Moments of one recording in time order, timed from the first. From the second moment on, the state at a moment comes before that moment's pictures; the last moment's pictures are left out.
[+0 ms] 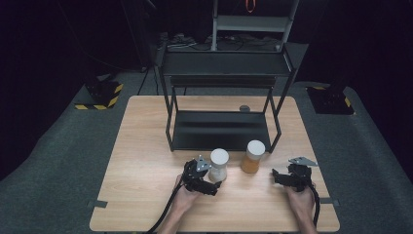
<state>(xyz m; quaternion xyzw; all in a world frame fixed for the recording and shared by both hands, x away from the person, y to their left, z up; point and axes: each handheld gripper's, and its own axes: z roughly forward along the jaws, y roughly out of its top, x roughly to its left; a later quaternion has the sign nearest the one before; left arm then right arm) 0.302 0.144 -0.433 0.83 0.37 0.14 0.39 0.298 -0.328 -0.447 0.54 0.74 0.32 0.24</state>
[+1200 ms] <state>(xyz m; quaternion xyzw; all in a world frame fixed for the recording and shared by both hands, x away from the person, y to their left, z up) 0.305 0.118 -0.430 0.81 0.38 0.17 0.42 0.298 -0.328 -0.447 0.54 0.74 0.32 0.24</state>
